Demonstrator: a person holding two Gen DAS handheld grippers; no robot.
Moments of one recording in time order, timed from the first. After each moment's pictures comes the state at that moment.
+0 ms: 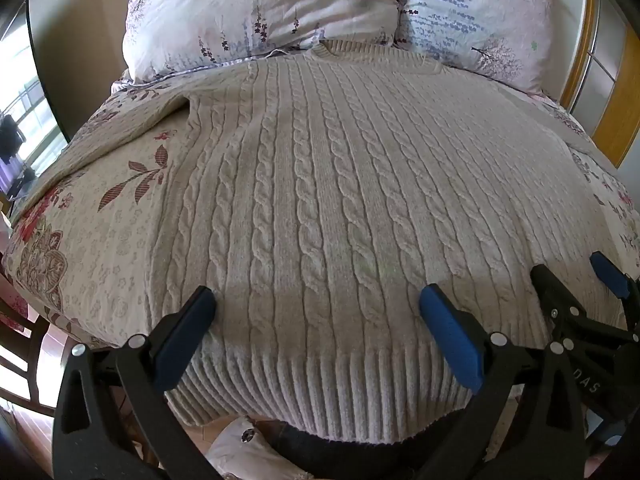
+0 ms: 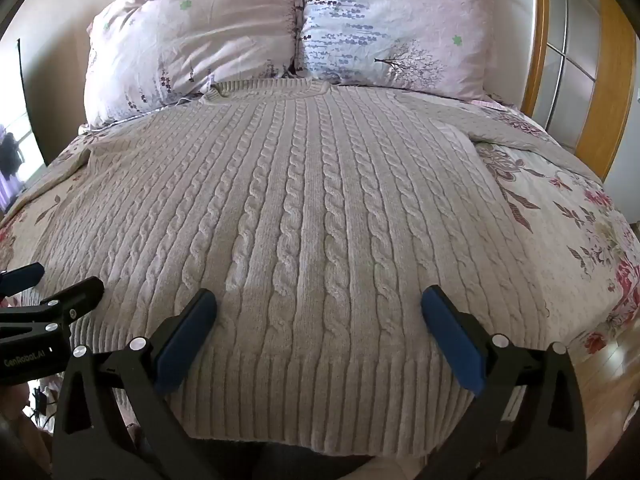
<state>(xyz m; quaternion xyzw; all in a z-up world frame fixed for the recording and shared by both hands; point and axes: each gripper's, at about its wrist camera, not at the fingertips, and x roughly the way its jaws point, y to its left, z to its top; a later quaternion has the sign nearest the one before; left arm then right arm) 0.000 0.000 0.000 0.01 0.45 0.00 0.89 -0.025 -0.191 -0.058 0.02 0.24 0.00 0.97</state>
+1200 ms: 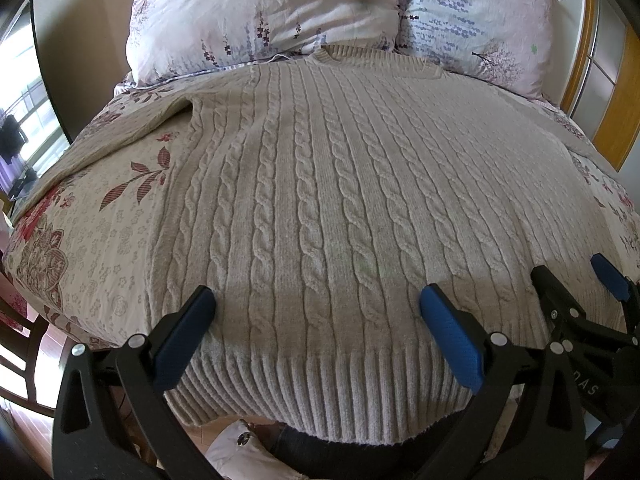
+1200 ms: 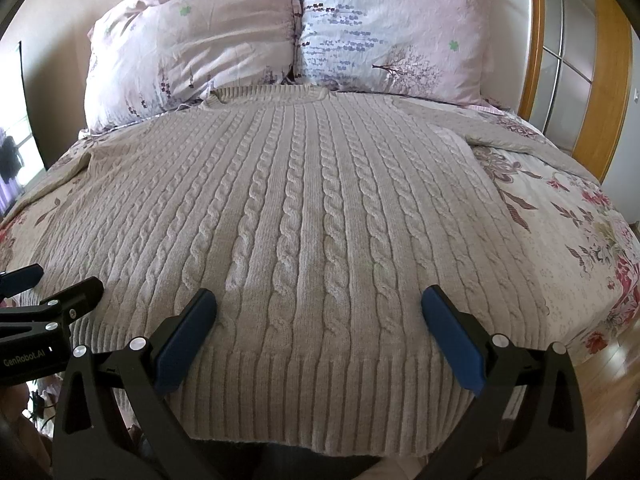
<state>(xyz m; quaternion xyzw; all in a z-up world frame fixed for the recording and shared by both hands) 0.001 -0.001 0.000 0.01 0.44 -0.01 0.90 -0.027 -0.191 -0.059 0.02 0.23 0.00 0.97</state>
